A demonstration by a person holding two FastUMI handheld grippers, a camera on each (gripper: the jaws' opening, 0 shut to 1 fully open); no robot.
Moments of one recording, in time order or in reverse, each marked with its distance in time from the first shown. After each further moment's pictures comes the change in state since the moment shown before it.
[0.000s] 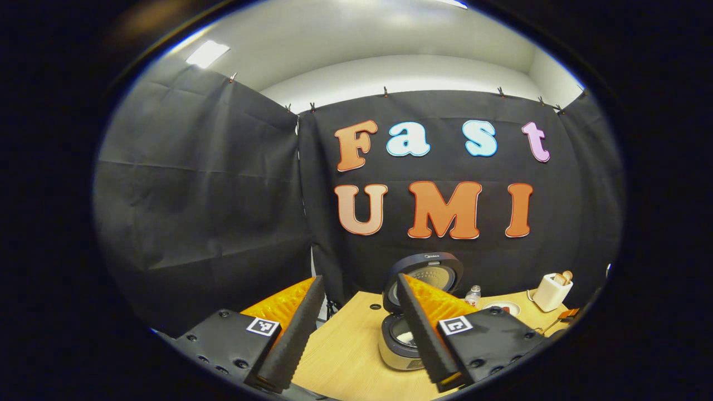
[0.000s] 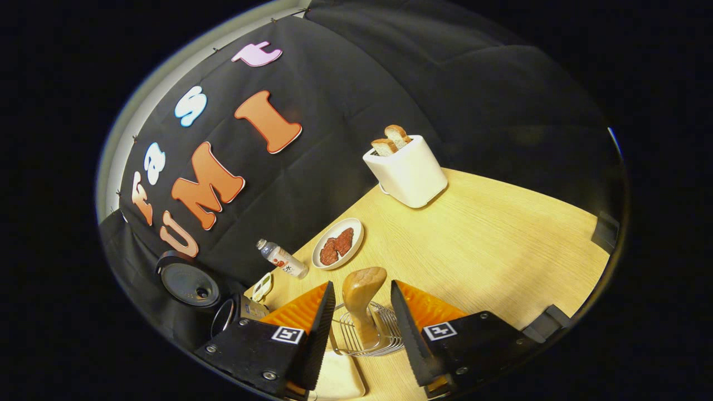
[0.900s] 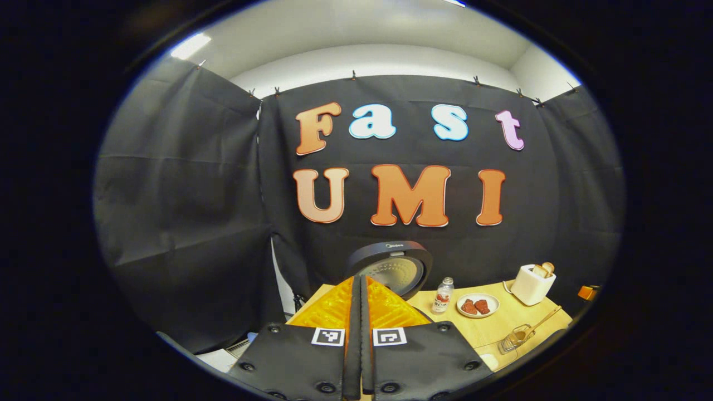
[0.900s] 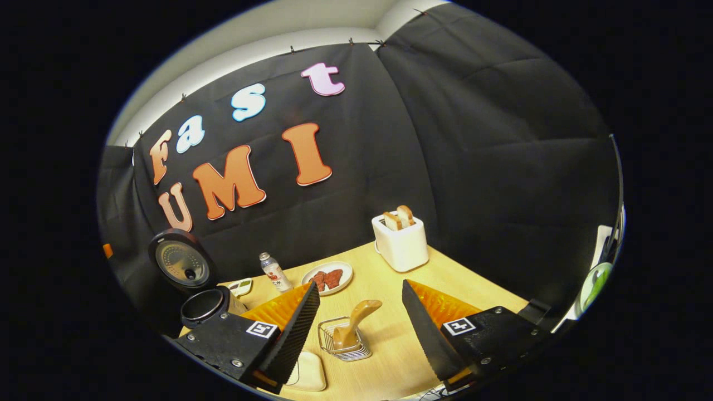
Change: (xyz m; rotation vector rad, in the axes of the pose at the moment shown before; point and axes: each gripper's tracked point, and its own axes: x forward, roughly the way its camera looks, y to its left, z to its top) left arm 0.047 -0.052 -0.024 -0.006 0.027 -0.152; right arm -0.105 0.032 0.062 -0.330 -0.250 -0.069
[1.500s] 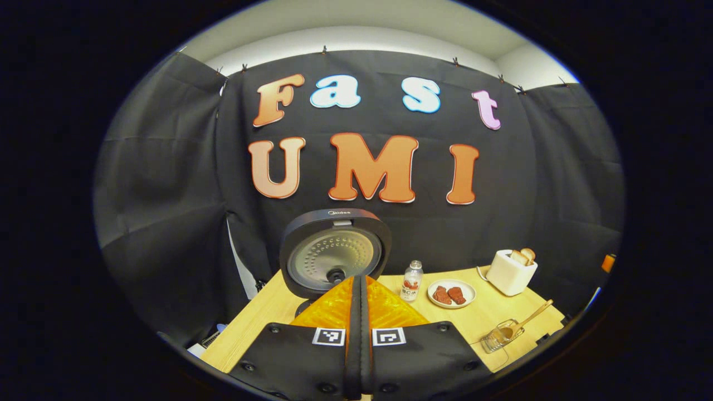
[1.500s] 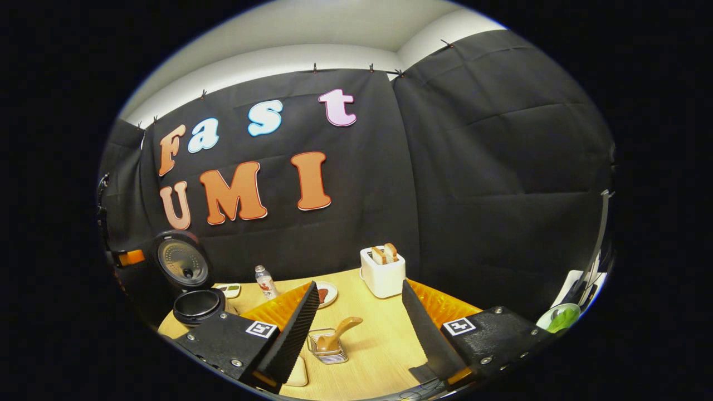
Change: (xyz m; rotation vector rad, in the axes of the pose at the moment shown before) left arm 0.062 -0.090 -0.054 -0.024 0.099 -0.201; right arm -0.084 0.010 0.079 -0.166 -0.161 -0.045
